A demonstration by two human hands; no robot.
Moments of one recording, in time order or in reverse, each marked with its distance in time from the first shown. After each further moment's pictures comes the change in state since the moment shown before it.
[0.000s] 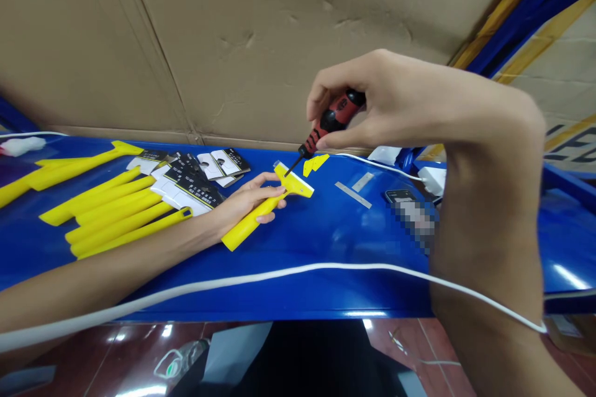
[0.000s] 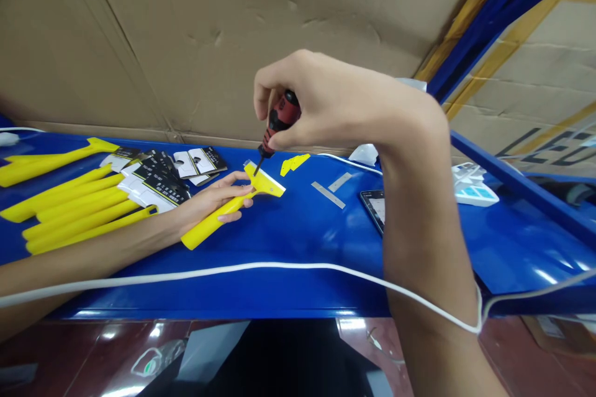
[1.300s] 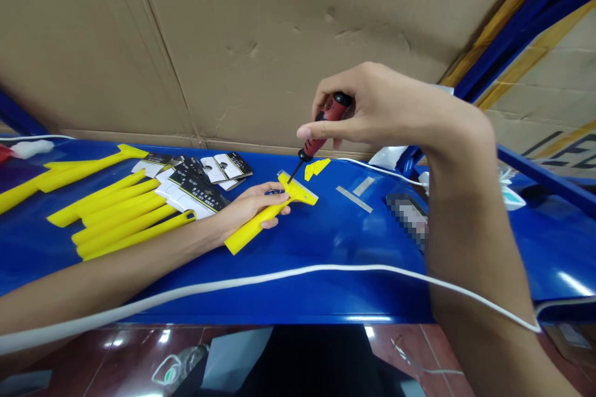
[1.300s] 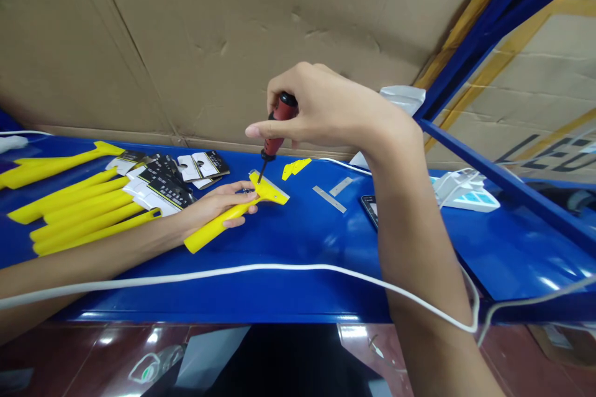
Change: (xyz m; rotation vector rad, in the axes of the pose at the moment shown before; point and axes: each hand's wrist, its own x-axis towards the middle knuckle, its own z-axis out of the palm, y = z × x) left_hand 0.003 -0.002 -0.006 0.070 -0.013 -0.062; right_hand 0.015 0.011 0.011 -0.110 0.109 0.042
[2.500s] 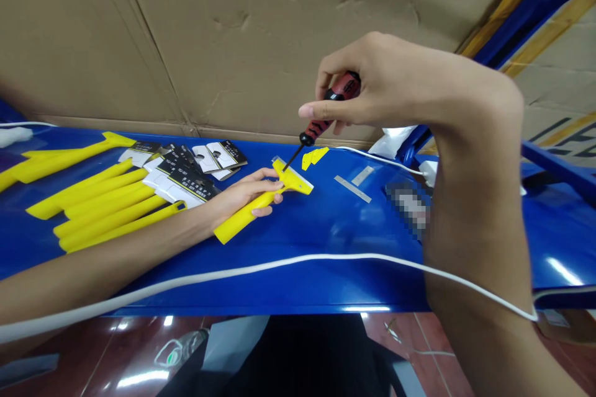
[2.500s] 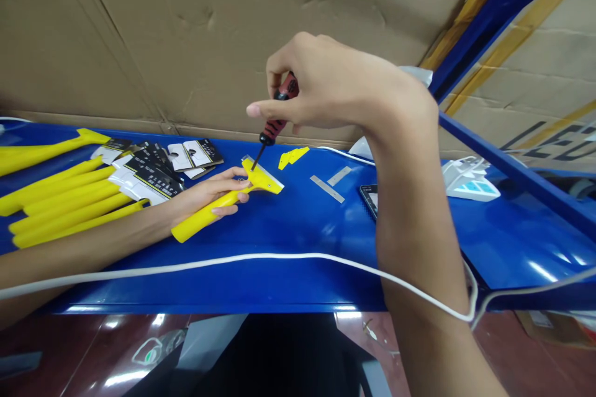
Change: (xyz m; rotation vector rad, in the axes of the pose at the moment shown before) left_hand 0.000 0.003 0.004 -0.126 0.040 0.010; right_hand 0.002 0.011 -0.004 -0.077 -0.047 -0.007
